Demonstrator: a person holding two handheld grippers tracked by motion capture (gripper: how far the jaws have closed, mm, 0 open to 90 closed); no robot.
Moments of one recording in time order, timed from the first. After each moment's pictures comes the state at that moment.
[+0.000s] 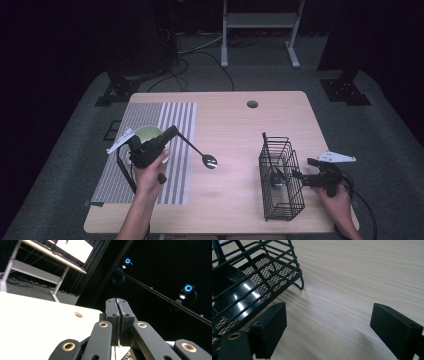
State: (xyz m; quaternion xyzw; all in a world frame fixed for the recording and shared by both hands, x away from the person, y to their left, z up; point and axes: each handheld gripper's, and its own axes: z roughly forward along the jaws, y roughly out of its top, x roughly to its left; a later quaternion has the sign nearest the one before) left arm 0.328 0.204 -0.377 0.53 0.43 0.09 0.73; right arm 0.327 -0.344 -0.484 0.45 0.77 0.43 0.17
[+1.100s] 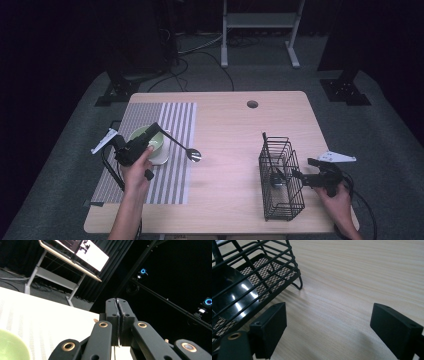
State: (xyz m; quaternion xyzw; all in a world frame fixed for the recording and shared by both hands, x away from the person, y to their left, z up) left arm 0.337 0.244 -0.383 0.50 0.47 0.13 0.72; right arm 0.328 -0.345 -0.484 0.45 0.76 0.43 0.18
